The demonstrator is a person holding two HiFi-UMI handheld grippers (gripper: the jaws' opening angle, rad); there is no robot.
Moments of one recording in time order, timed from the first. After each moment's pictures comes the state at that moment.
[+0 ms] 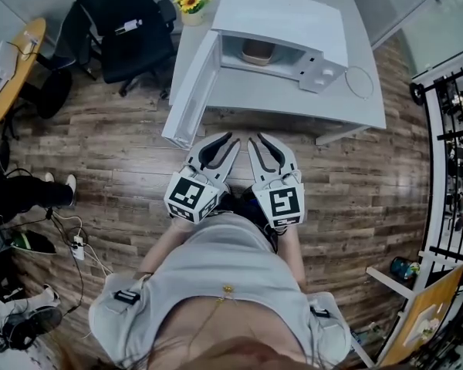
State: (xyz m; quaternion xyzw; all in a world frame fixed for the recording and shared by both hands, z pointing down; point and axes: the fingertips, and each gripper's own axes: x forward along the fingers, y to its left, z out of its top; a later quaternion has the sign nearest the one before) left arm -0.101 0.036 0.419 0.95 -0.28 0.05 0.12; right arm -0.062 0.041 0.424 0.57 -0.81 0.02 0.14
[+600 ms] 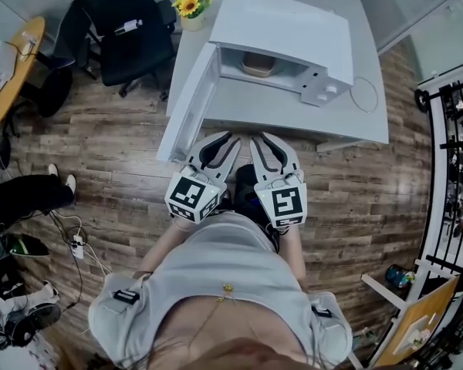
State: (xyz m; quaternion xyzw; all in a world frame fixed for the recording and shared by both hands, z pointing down) left arm -0.074 -0.024 0.426 0.95 -0.29 0.05 0.13; right arm -0.031 -0.020 0.428 0.56 -0.82 0.03 0.14
